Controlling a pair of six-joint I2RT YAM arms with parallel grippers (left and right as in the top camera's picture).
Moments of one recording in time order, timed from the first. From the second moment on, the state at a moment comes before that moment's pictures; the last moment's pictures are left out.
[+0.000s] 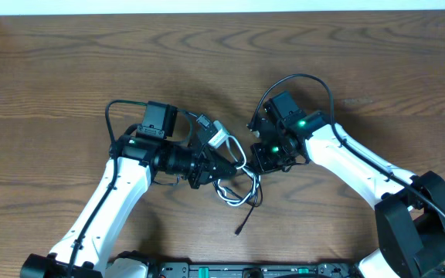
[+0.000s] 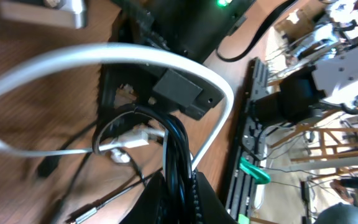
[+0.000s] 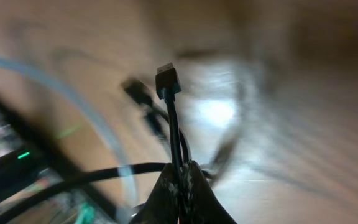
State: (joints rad) left arm -0.25 1.35 0.89 -0.77 1.01 0.40; right arm 0.54 1.73 1.11 -0.74 -0.47 0.27
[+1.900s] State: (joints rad) left arm -0.25 1.35 0.89 -0.62 0.75 -0.38; right arm 0.58 1.61 1.20 -0.83 -0.49 -0.09
